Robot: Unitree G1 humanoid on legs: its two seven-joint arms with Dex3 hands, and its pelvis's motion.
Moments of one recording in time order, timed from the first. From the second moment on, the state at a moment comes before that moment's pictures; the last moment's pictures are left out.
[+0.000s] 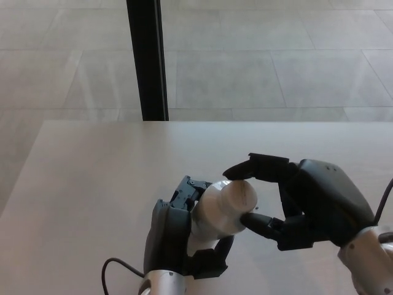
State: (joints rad) left_arm -0.11 -0.04 -0.38 -0.01 0.32 0.27 0.31; right_arm -0.20 -0.38 0.30 -0.42 -0.58 0.19 0.19
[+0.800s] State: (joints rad) left_arm -0.09 -0.04 -0.37 -0.01 0.33 0.23 0.32; right_arm -0.23 -0.43 0.33 -0.37 -0.58 0.02 0.17
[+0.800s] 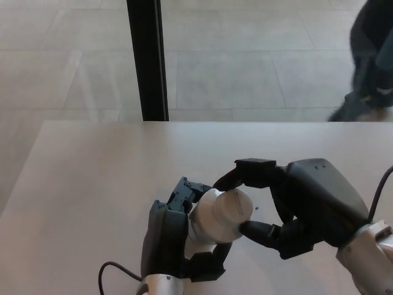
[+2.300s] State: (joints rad) left_arm -0.08 -0.04 -0.38 0.00 0.34 0.19 0.35; right_arm -0.45 -0.63 0.35 -0.17 -0.58 -0.48 0.17
